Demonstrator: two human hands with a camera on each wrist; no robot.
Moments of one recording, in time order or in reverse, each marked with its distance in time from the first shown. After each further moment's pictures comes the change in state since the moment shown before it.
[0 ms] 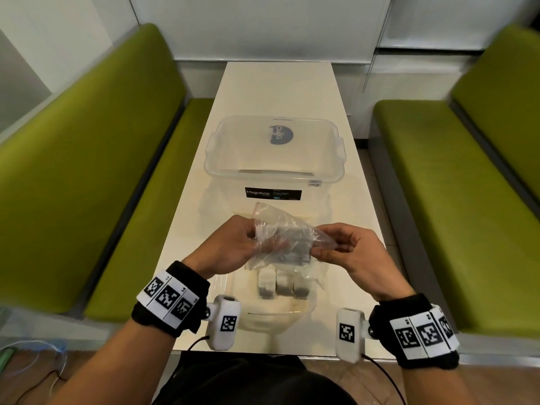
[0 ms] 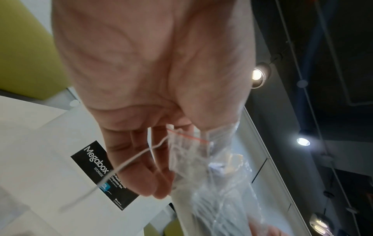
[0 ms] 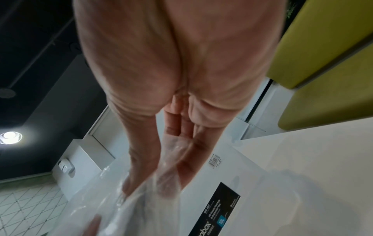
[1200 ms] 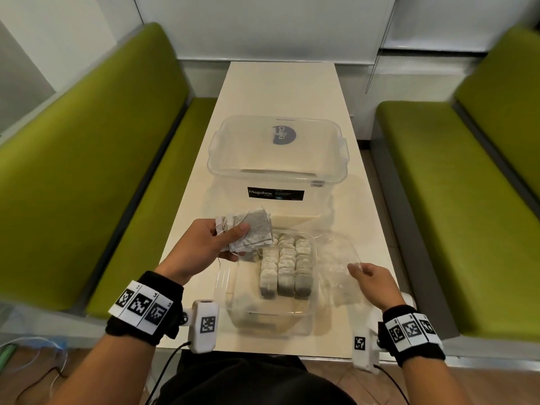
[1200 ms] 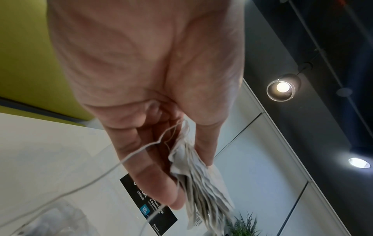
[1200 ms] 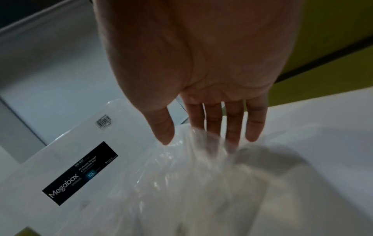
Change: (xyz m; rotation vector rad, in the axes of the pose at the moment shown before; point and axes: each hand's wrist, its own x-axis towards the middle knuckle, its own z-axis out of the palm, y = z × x) left_hand -0.020 -0.027 -0.025 -0.282 0.261 -0.228; right_hand 0.018 0.140 -0.050 -0.457 0.281 0.439
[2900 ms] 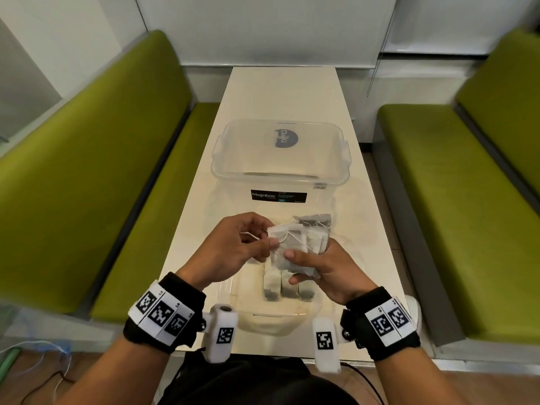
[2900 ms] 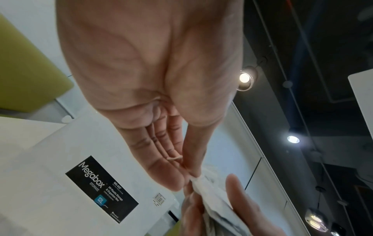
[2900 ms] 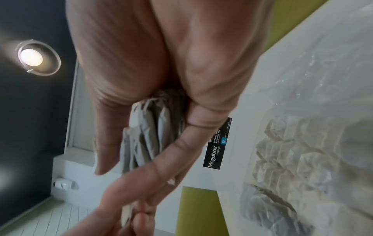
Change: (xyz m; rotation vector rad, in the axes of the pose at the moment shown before) left_hand -0.010 0.023 0.029 0.065 -0.098 0.153; right_hand -0.095 -0.144 0.021 0.807 -0.697 -0.321
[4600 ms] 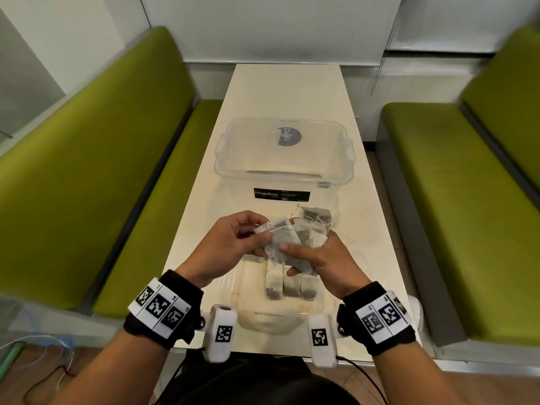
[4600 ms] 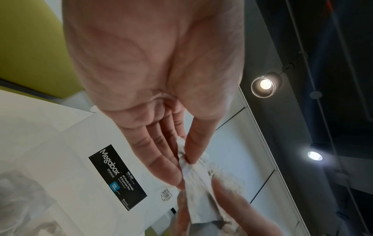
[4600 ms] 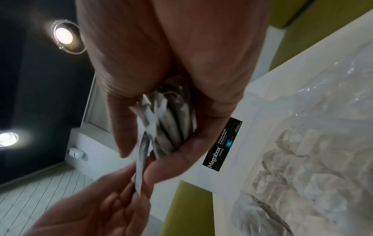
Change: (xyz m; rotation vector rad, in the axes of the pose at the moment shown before) left_hand 0.001 -0.011 -0.009 -0.092 0.016 -0.017; right_hand 0.015 0.004 0.002 -0.128 0.163 -0.061
